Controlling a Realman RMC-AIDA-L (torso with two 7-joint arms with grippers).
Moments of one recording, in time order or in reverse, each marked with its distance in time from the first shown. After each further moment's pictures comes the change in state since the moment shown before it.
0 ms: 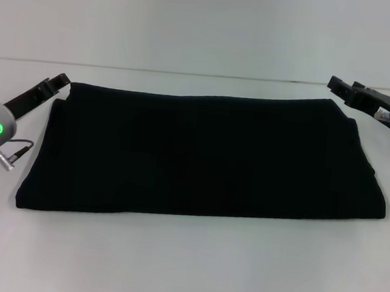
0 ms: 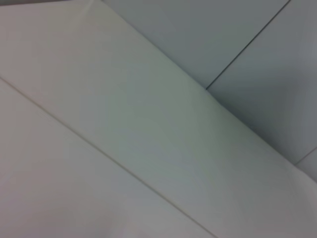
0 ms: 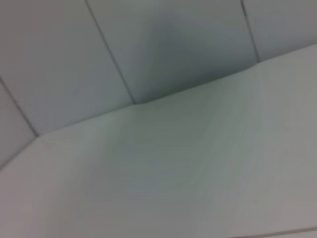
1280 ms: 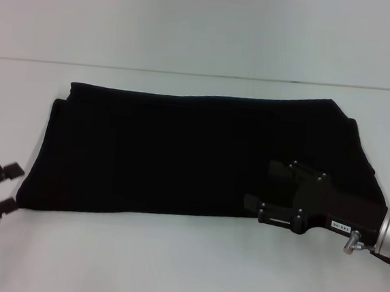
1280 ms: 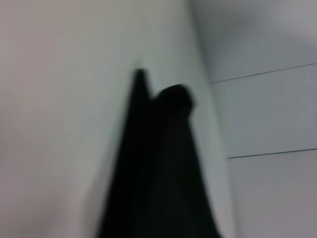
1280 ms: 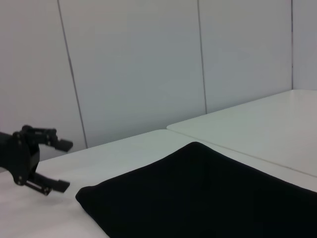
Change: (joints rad) left arm 0.471 0.092 0.246 0.226 0.141 0.874 -0.738; right arm -0.228 0.002 -0.374 -0.029 -0.009 -0.617 -0.413
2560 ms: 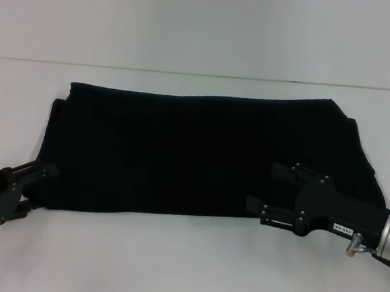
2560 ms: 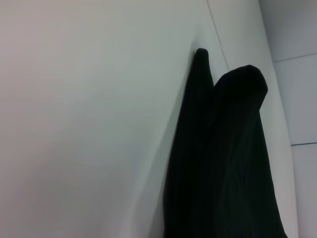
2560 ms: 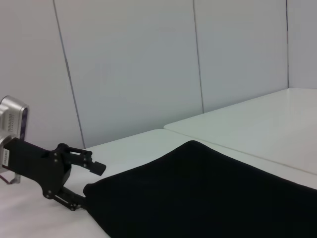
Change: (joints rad) left arm -0.131 0.001 0.051 -0.070 0.109 -0.226 -0.048; right arm -0.012 0.000 0.001 0.001 0.005 -0.001 0.000
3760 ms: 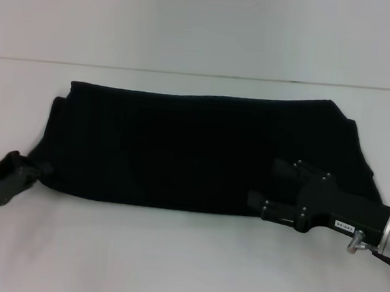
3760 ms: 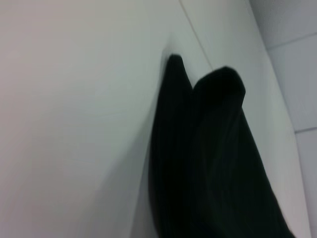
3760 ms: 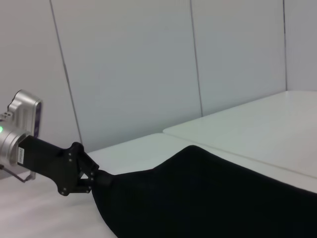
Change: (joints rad) left arm -0.048 0.002 0.053 0.029 -0.009 -0.044 0.016; right arm 0.001 0.002 0.014 0.000 0.002 -0.008 0.009
